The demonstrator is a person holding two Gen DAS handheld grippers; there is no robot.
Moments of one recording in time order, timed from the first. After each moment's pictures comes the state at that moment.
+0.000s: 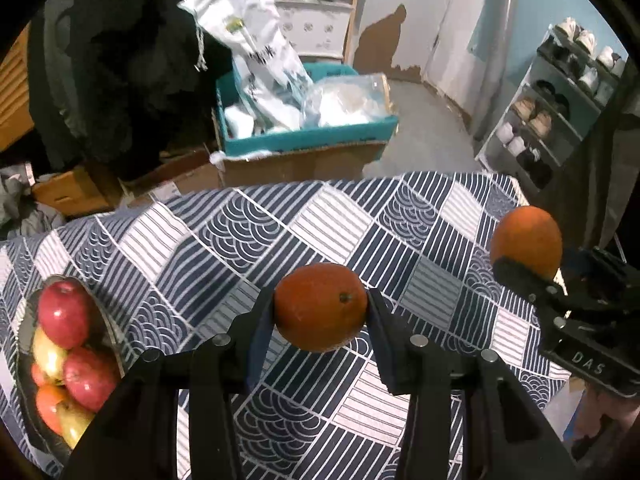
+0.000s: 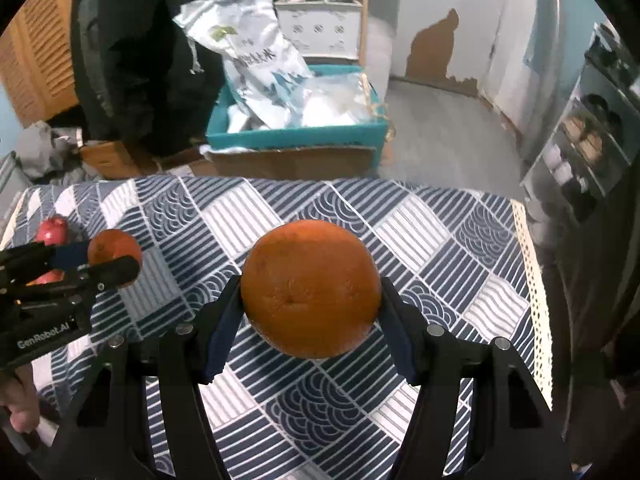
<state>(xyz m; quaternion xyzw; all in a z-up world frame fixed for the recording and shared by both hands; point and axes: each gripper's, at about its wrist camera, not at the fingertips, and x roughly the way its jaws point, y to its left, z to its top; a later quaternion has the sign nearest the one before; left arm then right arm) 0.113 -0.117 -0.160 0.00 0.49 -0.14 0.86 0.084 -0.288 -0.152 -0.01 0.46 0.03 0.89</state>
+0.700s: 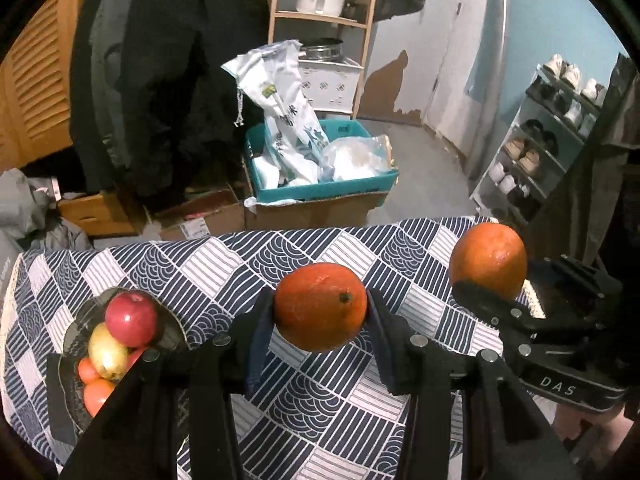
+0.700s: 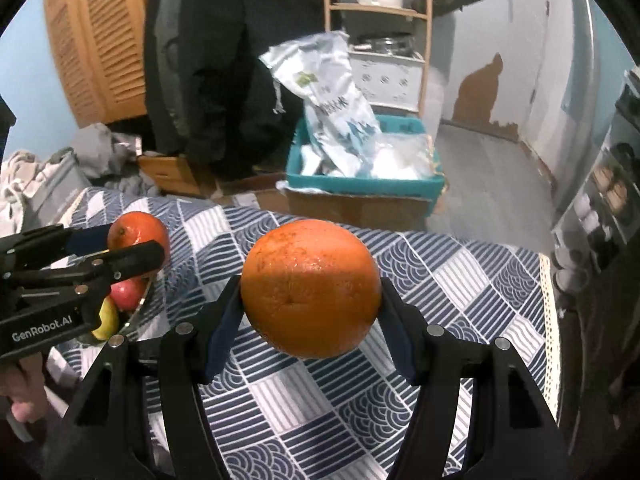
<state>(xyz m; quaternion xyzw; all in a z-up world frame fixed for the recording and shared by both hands) 0.068 -0.061 -0.083 -0.02 0.42 -0.14 0.89 0.054 -0.226 -0.090 -0.02 0.41 0.11 0.91</state>
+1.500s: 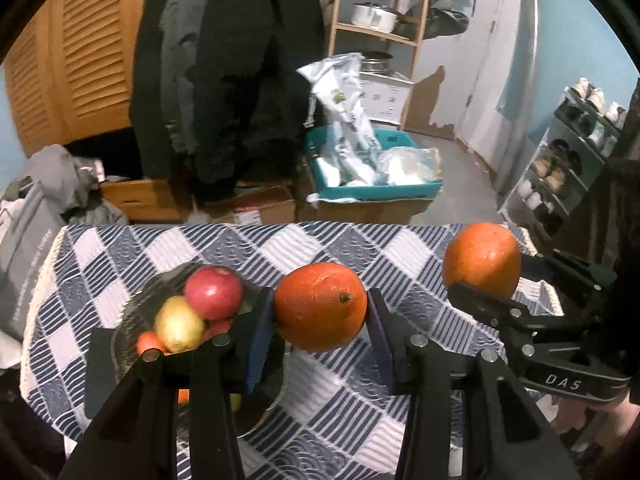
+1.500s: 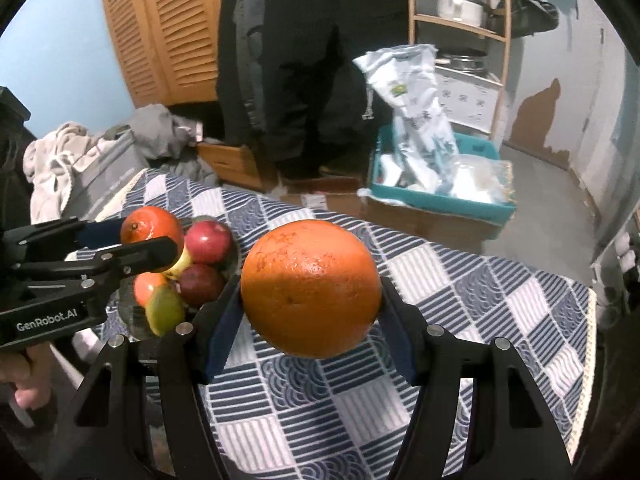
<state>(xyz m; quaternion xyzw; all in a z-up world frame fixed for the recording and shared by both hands) 0.037 0.034 -0.080 -0.03 0.42 -0.08 0.90 0.049 -0.139 -0.085 -0.04 0.41 0.21 0.89</state>
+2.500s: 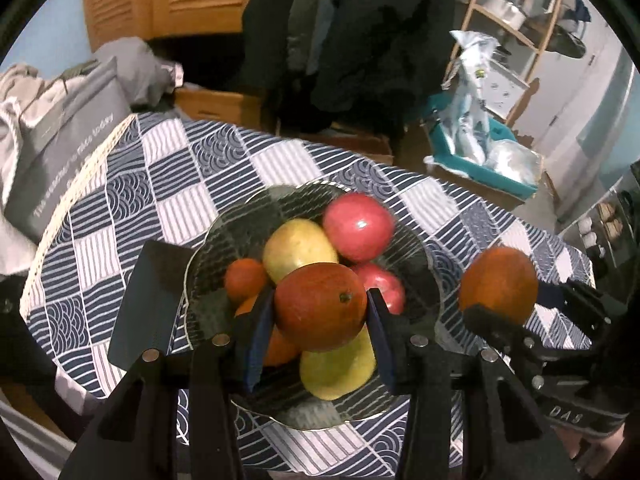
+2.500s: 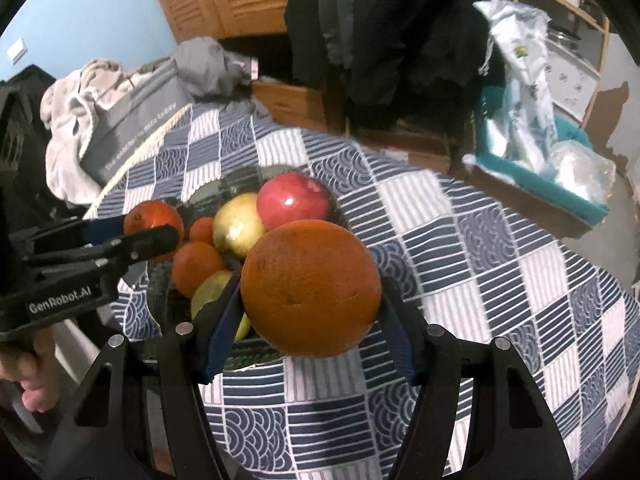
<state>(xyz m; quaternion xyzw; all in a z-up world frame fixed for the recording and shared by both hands) 0.041 0.162 -0.163 -0.12 0.49 0.05 0.86 0.076 -0.008 -0.161 -0.07 0.48 0.29 0.82</state>
